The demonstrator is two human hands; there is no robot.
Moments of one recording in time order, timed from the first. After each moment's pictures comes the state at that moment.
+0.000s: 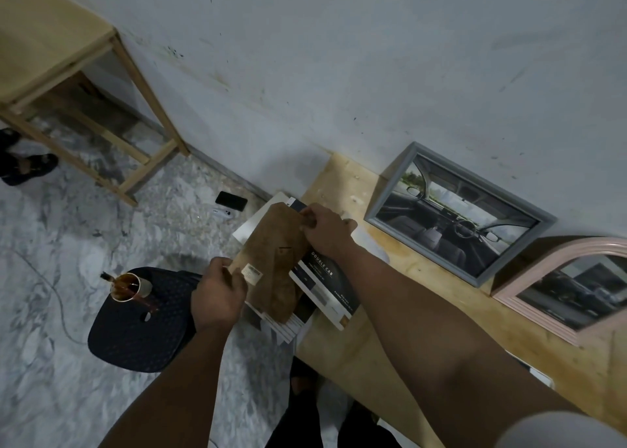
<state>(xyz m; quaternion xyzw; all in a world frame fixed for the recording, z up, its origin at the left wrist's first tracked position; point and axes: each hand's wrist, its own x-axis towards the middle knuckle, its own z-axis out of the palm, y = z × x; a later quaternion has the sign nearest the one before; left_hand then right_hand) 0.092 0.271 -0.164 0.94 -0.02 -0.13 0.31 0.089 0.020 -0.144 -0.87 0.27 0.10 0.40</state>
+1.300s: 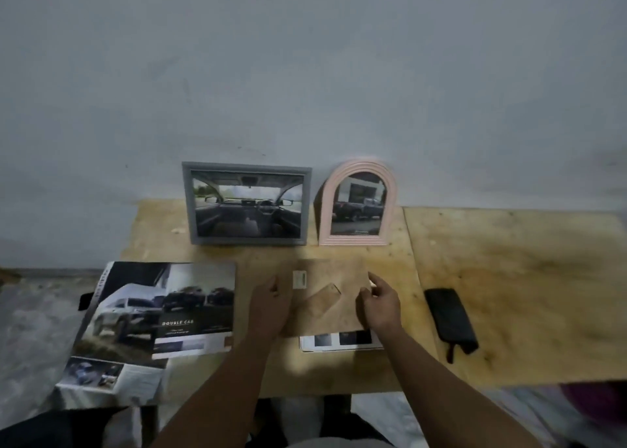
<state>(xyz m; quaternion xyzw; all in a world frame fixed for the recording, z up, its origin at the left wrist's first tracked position) -0.149 0.011 -0.115 0.79 -0.21 -0.44 0.37 -0.358 -0.091 -0.139 -0.53 0.67 -0.21 0.47</state>
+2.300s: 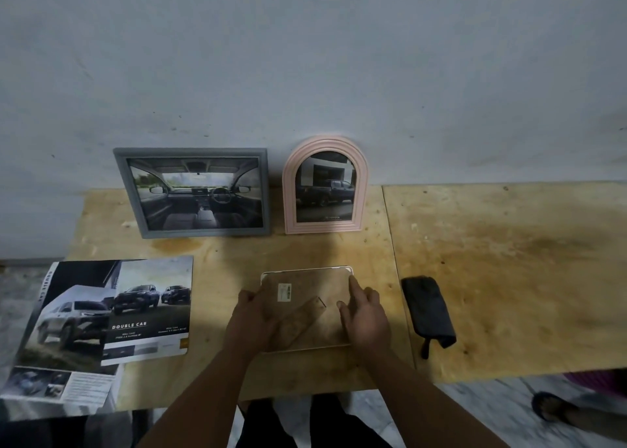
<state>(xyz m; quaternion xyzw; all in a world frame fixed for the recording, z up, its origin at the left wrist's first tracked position) -0.192 -0.003 -0.177 0.82 -0.42 -0.39 0.10 -0.427 -0.096 -0.201 -0.71 0.64 0.00 0.28</state>
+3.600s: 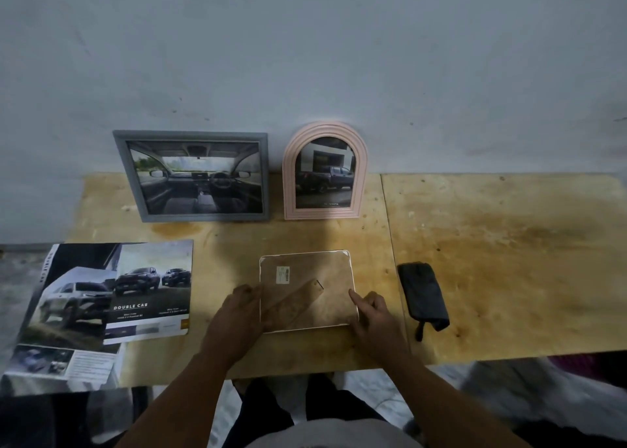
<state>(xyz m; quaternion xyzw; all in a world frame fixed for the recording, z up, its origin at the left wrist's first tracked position) -0.182 0.044 -0.185 0.79 -0.54 -0.29 0.03 -0.484 -0.070 -0.199 -0.78 0.52 -0.04 0.34</state>
